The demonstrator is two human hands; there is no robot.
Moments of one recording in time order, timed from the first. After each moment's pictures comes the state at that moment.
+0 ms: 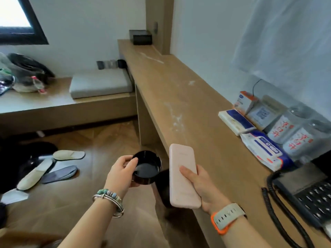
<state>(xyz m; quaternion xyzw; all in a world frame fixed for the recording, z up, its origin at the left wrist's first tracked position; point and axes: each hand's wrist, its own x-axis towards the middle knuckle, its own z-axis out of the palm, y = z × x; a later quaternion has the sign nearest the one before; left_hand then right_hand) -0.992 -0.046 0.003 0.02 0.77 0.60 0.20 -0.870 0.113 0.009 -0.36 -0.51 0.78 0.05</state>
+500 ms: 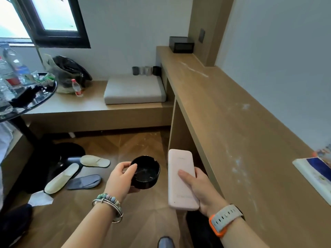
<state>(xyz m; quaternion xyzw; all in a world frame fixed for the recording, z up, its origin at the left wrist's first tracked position) -1.205 -0.104 -0.014 -0.09 0.75 0.63 0.17 -1.115 0.081 -0.009 -0.30 -0.60 0.74 -0.04</state>
